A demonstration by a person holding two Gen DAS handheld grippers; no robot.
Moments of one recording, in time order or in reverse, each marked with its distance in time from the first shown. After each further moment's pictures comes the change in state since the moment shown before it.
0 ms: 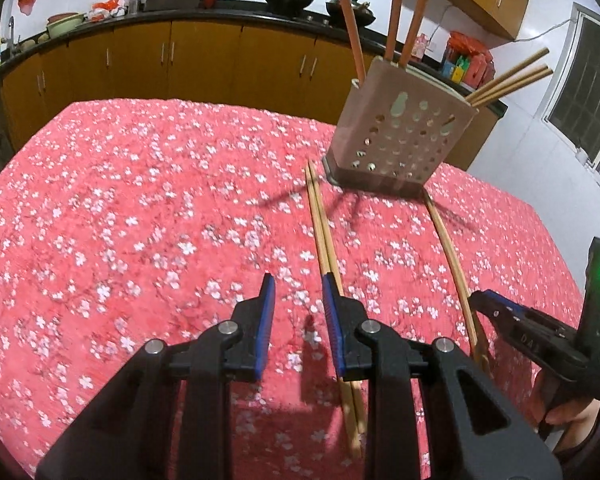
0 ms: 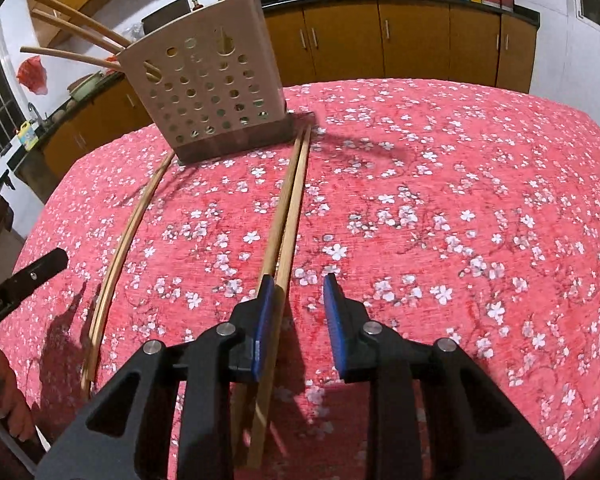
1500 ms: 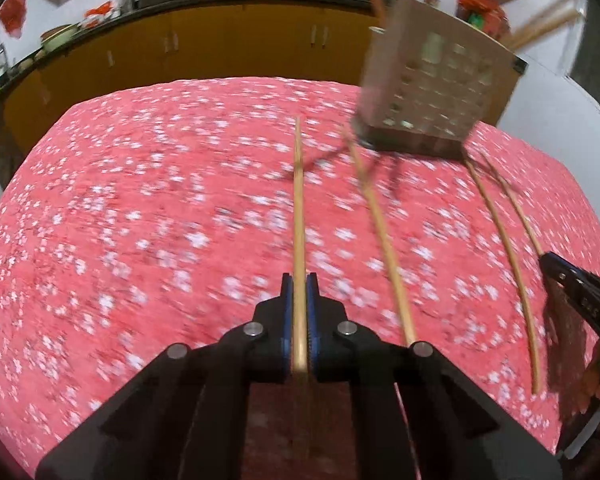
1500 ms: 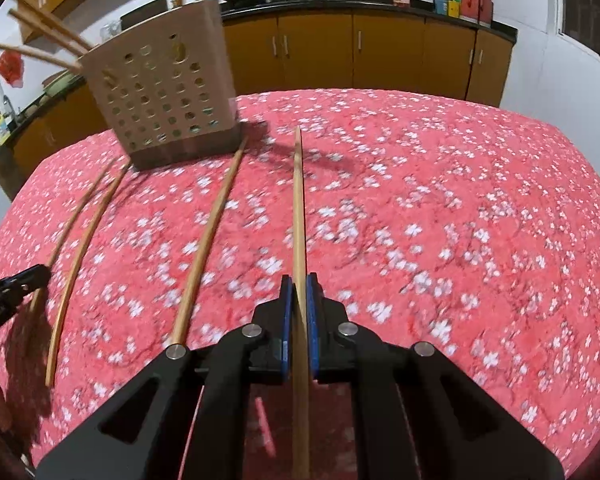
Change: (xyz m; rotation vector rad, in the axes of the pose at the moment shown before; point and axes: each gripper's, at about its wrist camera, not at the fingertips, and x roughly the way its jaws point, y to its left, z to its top) left arm 0.036 0.009 0.004 0.076 0.090 0.138; right arm -0.004 -0.019 0.005 -0.006 -0.035 -0.145
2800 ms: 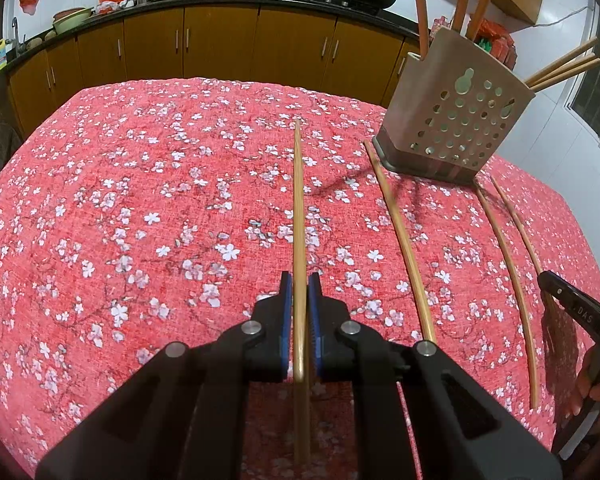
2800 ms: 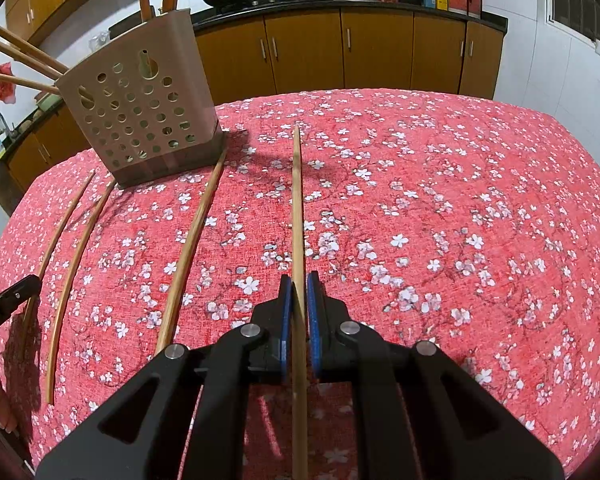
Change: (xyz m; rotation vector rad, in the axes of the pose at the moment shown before) left arm -0.004 0.022 -0.004 -0.068 -0.041 -0.045; right arm 0.008 -0.011 0.006 0.041 -0.004 0.006
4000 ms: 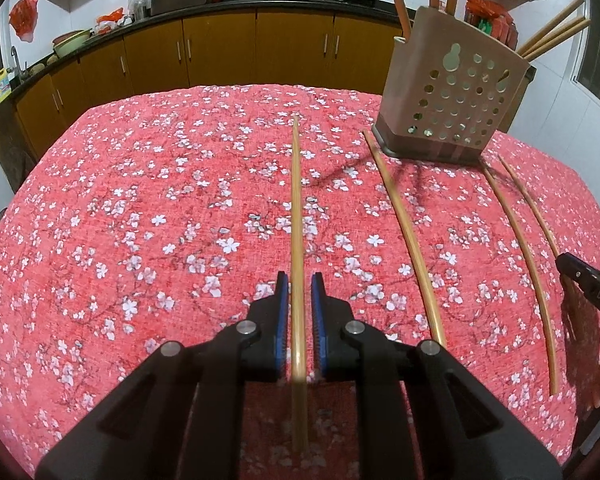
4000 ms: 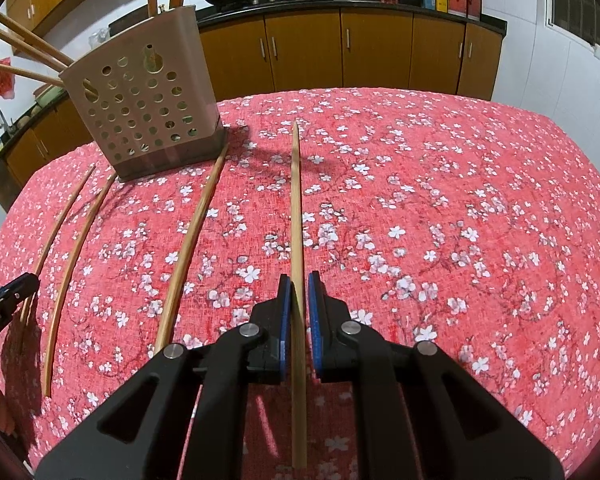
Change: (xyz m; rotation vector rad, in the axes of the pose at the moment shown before) left arm -0.002 -0.016 -0.002 0.081 0.004 0.093; right arm -0.006 0.001 -0.006 -0.012 0.001 -0.014
